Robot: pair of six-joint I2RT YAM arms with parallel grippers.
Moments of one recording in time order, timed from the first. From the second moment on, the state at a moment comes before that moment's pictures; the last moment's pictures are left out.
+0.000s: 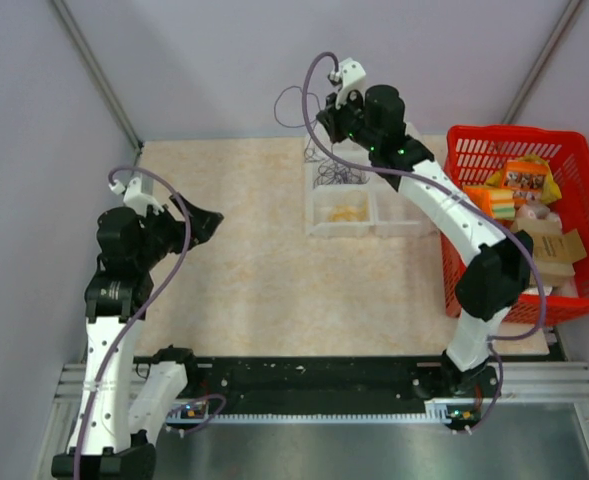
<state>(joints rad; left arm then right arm) 0.01 0.75 0.98 -0.55 0.37 -0.57 0.54 1.75 1.74 -0.11 -0.11 -0.05</state>
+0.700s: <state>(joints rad) 0.01 0.81 0.94 -0.48 0.50 -0.60 0.34 2.21 1.88 -0.21 -0.31 -0.24</state>
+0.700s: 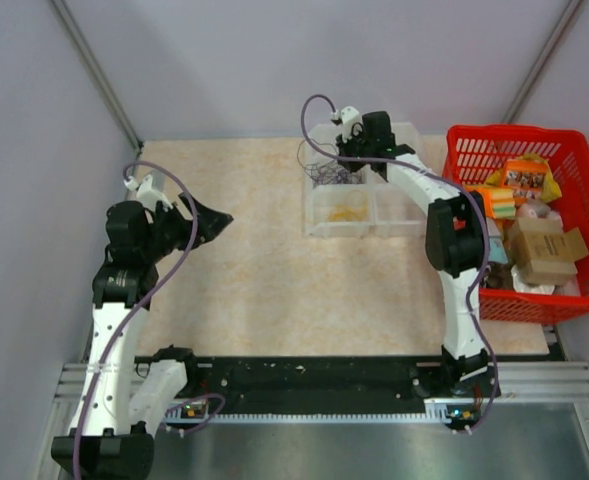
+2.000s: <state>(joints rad) 0.01 0.81 0.92 -0.47 0.54 -0.63 0.40 2.43 2.19 -0.61 0.12 -0.25</state>
